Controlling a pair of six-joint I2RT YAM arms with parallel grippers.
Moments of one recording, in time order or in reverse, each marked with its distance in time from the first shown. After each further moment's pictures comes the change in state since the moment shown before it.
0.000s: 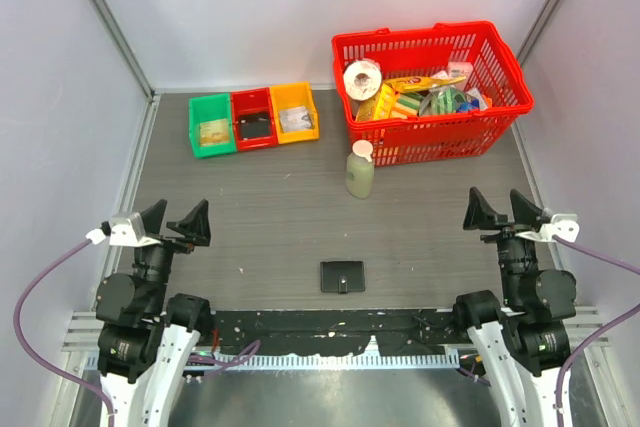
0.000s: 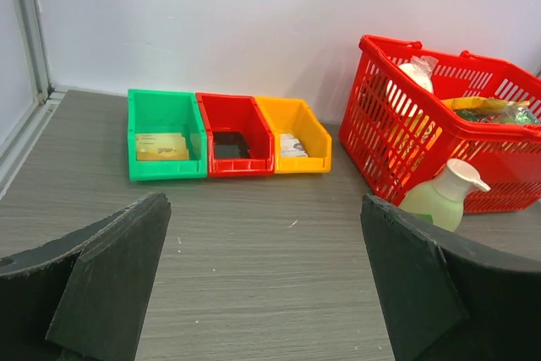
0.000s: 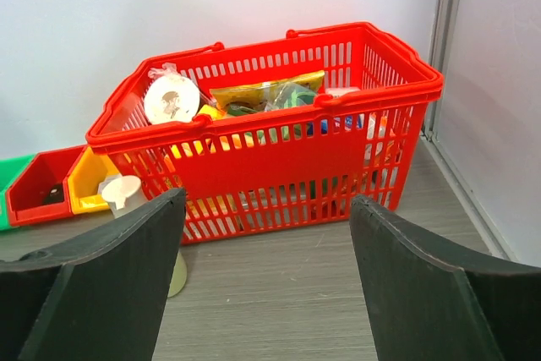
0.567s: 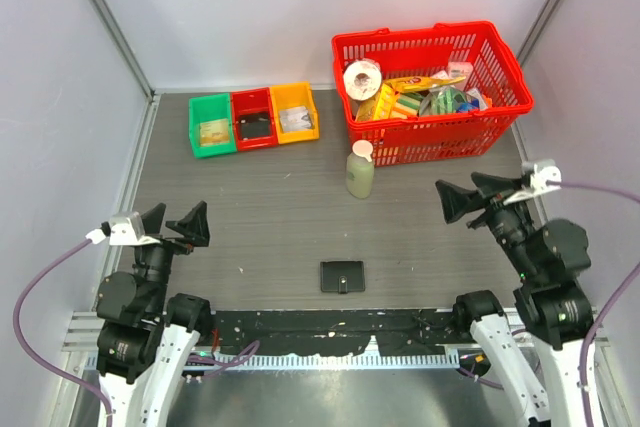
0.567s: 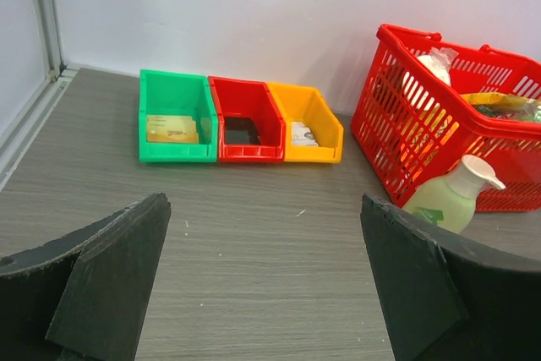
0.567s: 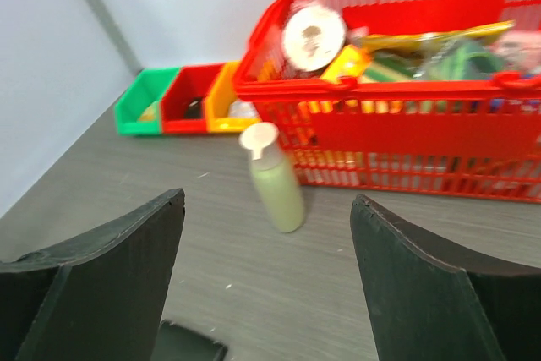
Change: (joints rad) left arm -0.019 -0.003 0.000 -0.042 -0.053 -0.013; right arm 0.000 0.309 0.276 -0.156 -0.315 0.129
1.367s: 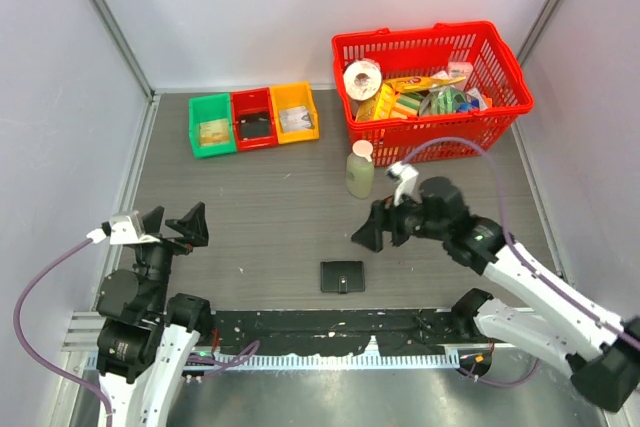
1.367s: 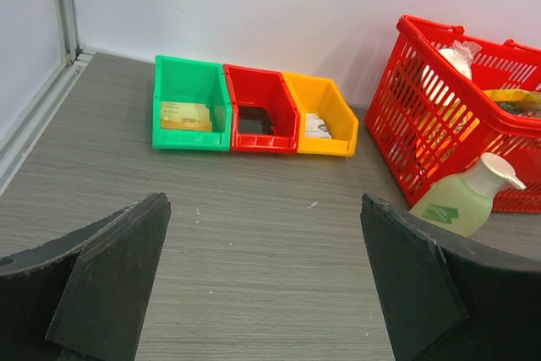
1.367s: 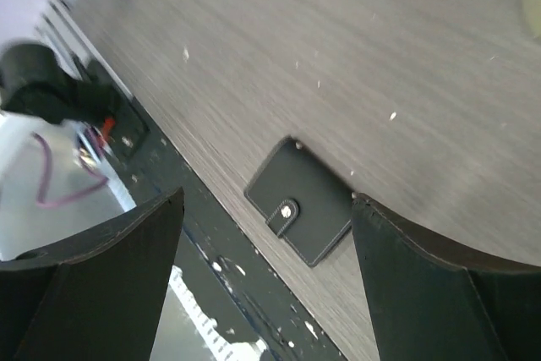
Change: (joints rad) left arm 0.000 0.000 0.000 -0.043 -0.042 -0.014; right arm 0.390 0.489 -0.143 0.063 -0.285 0.165
